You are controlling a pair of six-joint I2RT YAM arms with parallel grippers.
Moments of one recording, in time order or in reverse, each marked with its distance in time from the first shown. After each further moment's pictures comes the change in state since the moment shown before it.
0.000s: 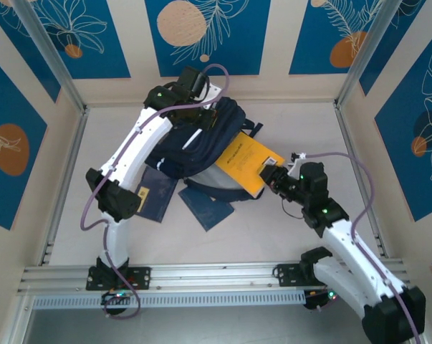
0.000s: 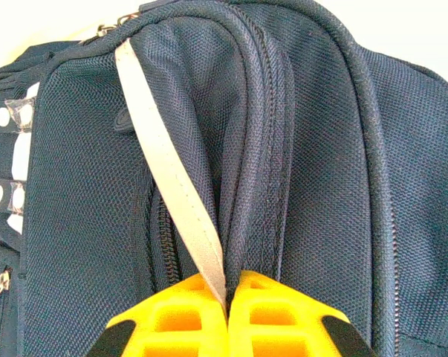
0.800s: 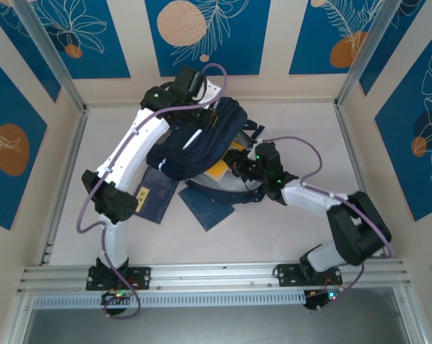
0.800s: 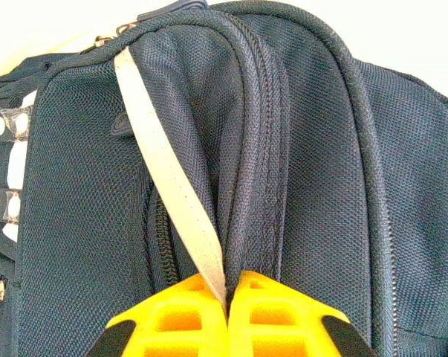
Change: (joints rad) left arm 0.004 -0.036 -0.037 0.030 0.048 0.008; right arm 0.204 0.687 0.205 0.480 0.040 0.192
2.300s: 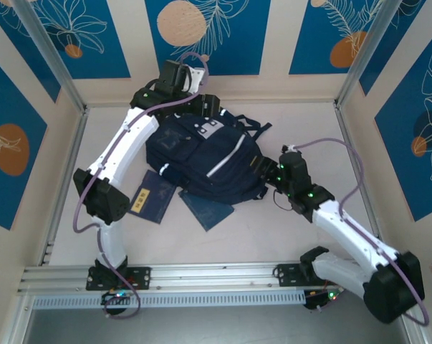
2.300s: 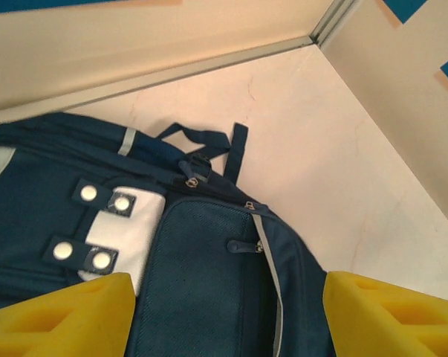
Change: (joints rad) left arm 0.112 -0.067 -0.184 0.312 0.125 -0.237; right arm -0.076 -0.525 -0.077 -0.622 0.388 -0.445
